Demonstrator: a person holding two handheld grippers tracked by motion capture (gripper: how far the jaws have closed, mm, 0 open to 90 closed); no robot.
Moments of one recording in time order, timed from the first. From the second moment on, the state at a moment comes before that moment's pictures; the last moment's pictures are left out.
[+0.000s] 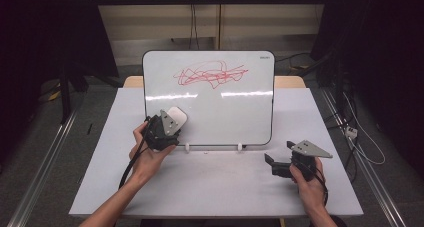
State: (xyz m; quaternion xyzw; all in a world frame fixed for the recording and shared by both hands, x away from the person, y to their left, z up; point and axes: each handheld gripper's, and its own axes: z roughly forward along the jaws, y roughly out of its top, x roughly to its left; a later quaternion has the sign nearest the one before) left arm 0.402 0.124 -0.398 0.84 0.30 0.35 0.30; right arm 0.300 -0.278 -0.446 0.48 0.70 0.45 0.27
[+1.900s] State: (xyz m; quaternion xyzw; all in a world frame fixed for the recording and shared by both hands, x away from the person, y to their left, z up) left arm 0.387 0.161 -0.347 0.77 0.34 0.29 0.45; right arm 0.298 -0.279 -0.445 0.48 0.70 0.45 0.27
